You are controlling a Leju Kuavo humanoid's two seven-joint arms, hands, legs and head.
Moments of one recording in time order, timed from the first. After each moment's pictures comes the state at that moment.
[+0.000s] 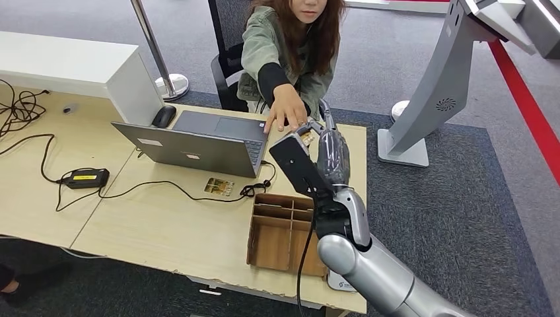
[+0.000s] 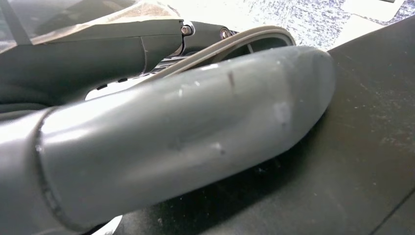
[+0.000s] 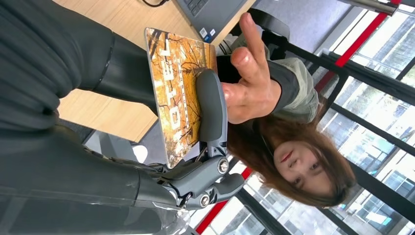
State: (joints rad) left arm -0.21 -0.06 -1.48 -0.10 0.61 0.25 0.05; right arm -0.63 -0.03 0.64 -1.25 0.47 -0.58 0.38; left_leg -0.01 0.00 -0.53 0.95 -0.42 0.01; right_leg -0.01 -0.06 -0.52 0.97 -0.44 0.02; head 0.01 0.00
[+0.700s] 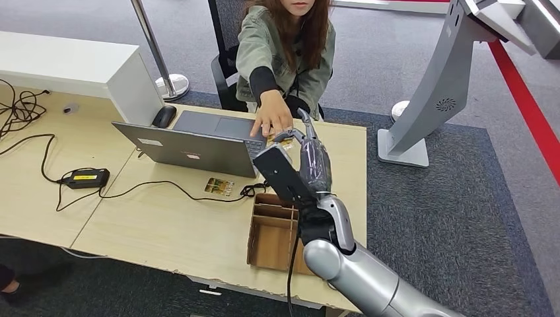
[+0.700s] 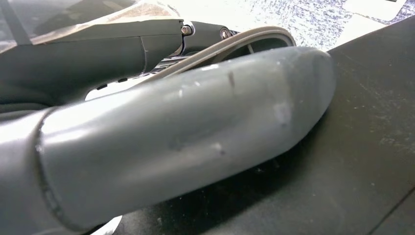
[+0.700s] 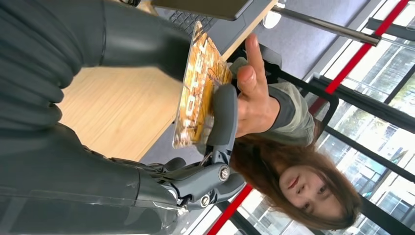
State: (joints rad) left arm -0.21 -0.06 -1.48 -0.10 0.61 0.25 0.06; right arm -0.63 0.01 0.69 -1.20 0.39 -0.62 0.32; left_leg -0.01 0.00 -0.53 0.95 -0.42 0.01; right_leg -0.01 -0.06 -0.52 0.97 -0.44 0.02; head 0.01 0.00
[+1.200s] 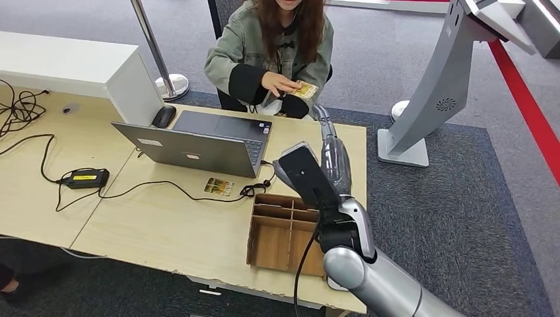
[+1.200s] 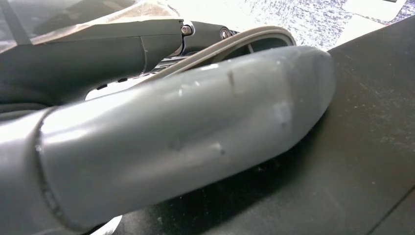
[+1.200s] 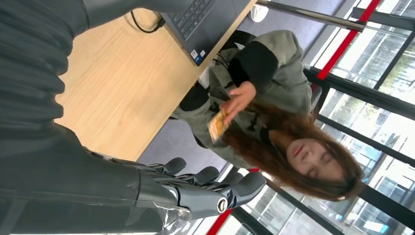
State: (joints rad) left arm -0.21 -0.06 -1.48 -0.10 0.61 0.25 0.06; right arm -0.59 -0.08 0.67 -1.38 0.39 -0.61 0.37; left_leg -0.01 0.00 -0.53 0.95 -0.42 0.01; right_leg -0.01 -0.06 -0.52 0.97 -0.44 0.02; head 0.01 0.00
